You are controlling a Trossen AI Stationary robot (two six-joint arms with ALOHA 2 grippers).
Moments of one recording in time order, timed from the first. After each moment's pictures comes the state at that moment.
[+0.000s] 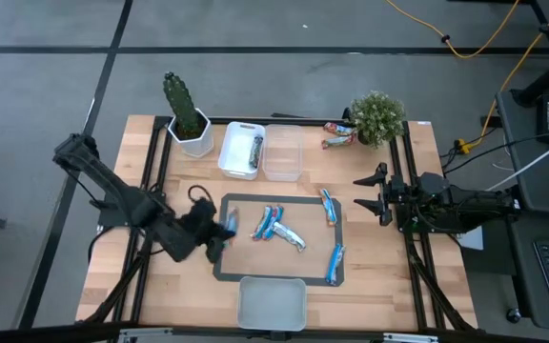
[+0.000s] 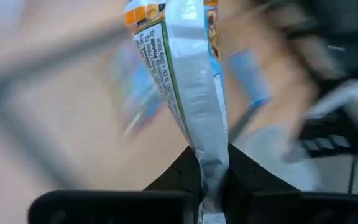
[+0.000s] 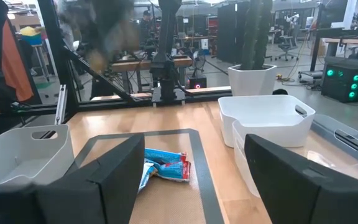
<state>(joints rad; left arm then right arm) -0.64 1.22 1.06 -0.60 -0.64 -1.22 -0.01 0.00 0.06 -0.04 0.04 0.07</state>
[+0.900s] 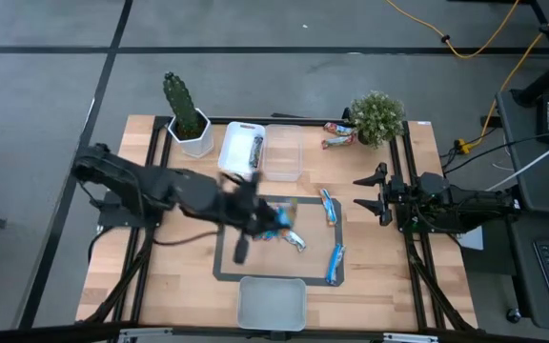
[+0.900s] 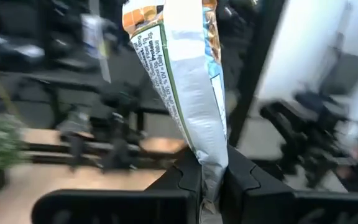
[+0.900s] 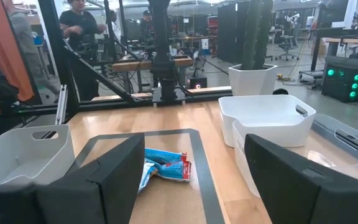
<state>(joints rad) -0.38 1.51 1.65 -0.28 -0.25 -0.21 -0.01 0.00 0.06 -0.04 0.04 0.07</state>
